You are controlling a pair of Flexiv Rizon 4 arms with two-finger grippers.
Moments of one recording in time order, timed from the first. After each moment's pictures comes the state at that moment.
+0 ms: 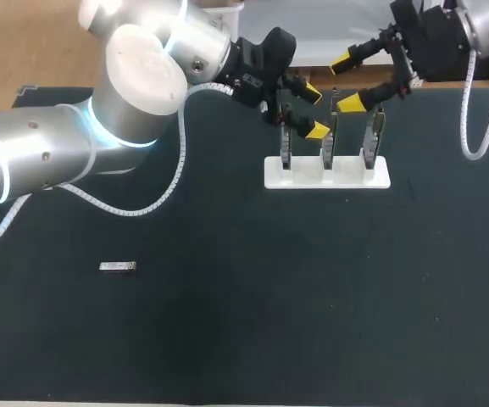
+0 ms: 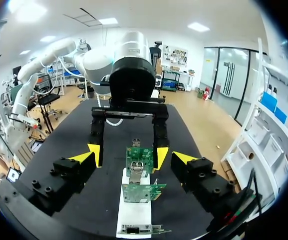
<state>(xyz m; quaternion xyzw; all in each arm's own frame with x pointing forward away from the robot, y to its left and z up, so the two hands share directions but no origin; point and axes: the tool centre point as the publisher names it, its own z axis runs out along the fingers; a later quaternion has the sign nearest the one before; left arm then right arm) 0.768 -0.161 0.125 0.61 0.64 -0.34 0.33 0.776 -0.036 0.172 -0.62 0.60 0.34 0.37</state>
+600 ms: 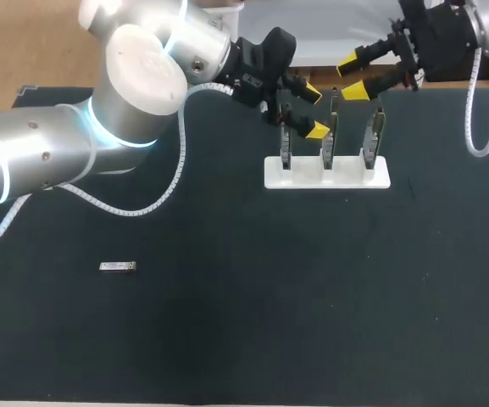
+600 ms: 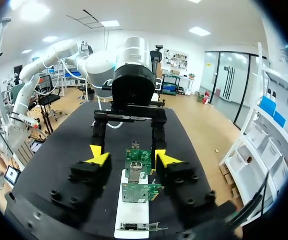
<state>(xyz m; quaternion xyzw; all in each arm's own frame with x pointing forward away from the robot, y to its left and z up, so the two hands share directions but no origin) 0.768 -0.161 0.125 0.61 0.64 -0.34 0.33 0.776 -0.042 0.179 -0.62 0.59 0.34 0.38</state>
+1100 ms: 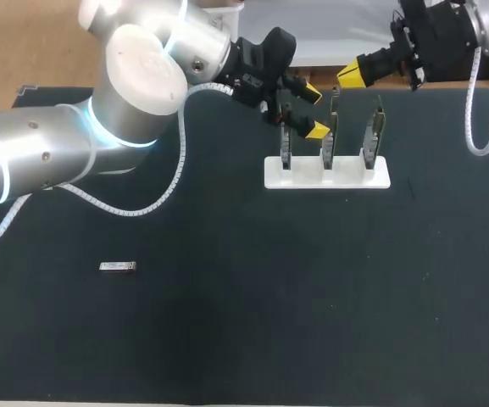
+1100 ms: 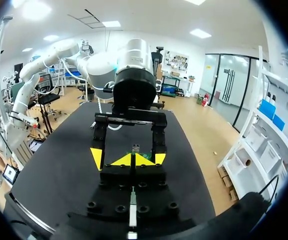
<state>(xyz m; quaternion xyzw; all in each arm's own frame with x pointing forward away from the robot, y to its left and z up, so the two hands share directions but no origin) 0.768 -0.161 0.125 0.61 0.64 -0.34 0.33 0.775 -0.038 0.185 -0.62 0.59 0.34 0.39</state>
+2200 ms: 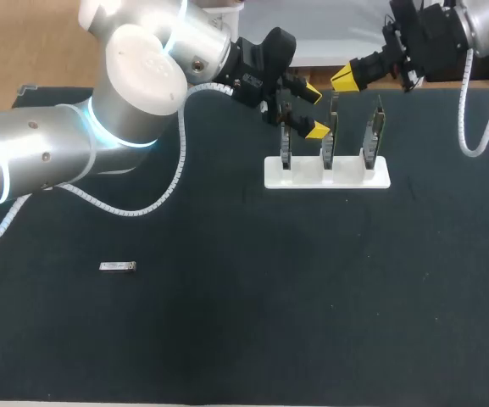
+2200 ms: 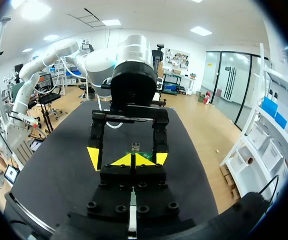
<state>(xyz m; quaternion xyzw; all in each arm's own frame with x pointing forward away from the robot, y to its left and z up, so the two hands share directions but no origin) 0.768 -0.161 0.125 0.61 0.64 -0.34 0.33 0.777 -0.031 0.174 -0.62 0.59 0.34 0.38</state>
